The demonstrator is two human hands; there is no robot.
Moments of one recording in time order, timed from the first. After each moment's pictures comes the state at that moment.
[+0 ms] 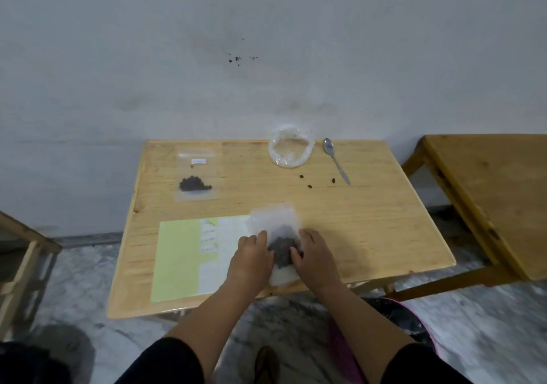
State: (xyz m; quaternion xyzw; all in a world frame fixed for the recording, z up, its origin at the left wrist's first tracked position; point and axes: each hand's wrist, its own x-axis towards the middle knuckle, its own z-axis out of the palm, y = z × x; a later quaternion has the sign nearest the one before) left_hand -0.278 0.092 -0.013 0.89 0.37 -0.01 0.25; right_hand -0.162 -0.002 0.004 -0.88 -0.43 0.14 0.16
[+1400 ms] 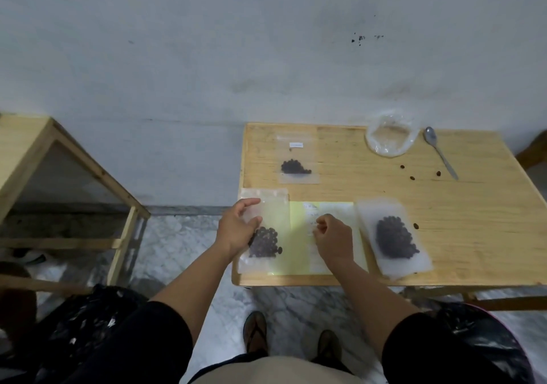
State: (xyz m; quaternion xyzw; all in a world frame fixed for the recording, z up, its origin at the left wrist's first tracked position) left_hand -0.471 0.241 -0.007 0.63 0.52 0.18 0.54; right_hand -0.303 0.124 -0.016 -0.89 -0.34 0.19 0.25
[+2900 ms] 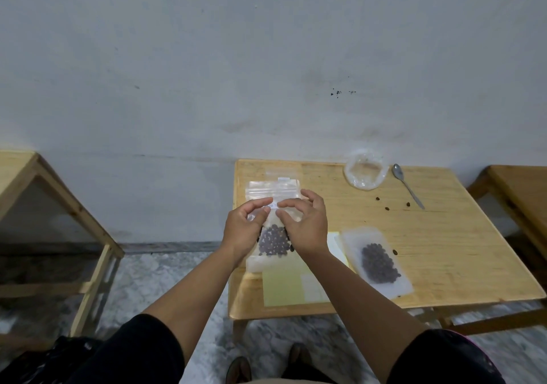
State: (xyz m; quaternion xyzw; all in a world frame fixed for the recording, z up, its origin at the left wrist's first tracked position) left_hand -0.448 0.256 0.057 0.60 0.38 0.31 0.64; right_hand -0.341 0.179 0.076 -0.77 -0.36 0.17 0.50
